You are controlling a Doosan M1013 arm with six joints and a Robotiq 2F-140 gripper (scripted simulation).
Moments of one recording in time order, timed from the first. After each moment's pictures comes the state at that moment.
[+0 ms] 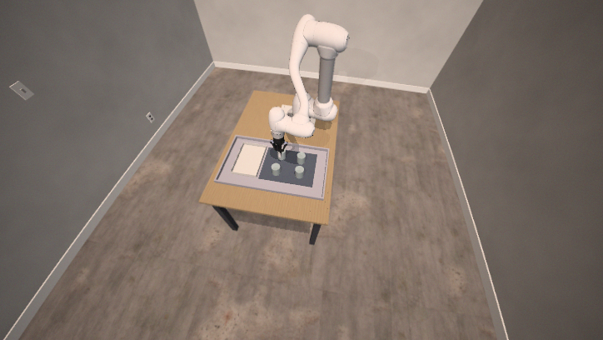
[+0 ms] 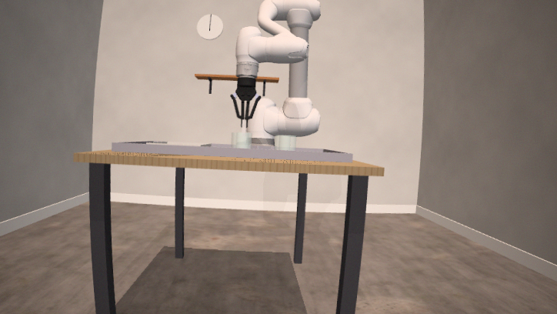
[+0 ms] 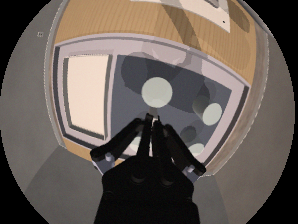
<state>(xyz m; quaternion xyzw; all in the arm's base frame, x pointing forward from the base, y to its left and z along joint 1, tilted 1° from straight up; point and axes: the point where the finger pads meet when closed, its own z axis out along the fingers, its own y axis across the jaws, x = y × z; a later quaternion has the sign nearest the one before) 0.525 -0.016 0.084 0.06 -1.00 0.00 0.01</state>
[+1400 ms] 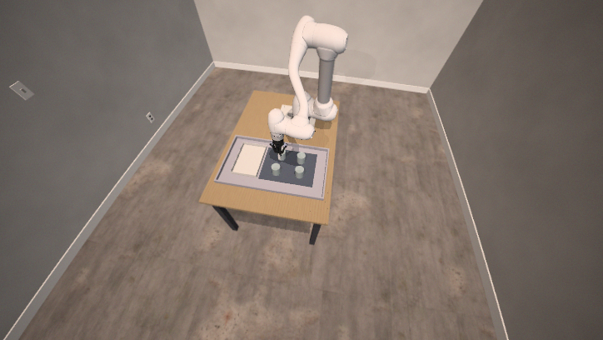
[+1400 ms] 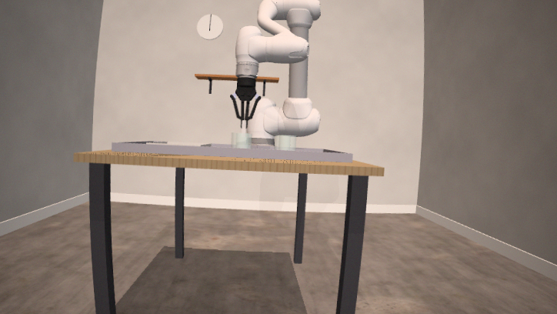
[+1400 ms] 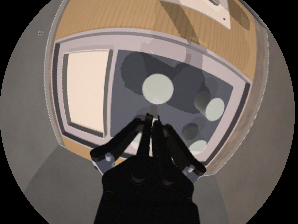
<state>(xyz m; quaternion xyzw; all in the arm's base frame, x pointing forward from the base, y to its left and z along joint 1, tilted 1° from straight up) 0.540 -0.014 0.081 0.06 -1.00 0.00 0.01</state>
